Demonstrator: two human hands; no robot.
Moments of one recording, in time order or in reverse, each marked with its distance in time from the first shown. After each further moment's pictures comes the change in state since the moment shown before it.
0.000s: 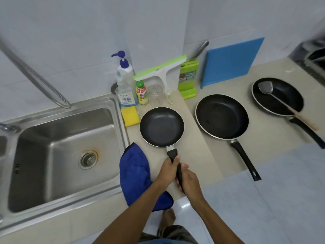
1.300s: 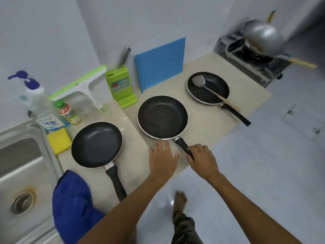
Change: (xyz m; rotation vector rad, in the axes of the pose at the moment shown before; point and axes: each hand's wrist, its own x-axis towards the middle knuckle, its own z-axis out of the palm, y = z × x) left_hand 0.024 0.062 0.188 1.287 0.223 0.582; right_hand 0.058 0.028 -0.266 -1.176 0.434 -0.372
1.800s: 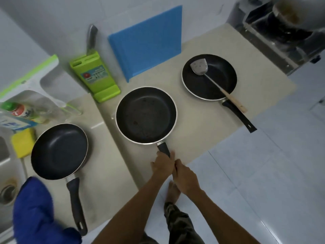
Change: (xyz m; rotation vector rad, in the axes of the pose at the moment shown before) left_hand 0.091 0.104 0.107 -0.504 -0.458 -0.674; right_hand 0.025 0.061 0.071 0.488 -0.442 0.161
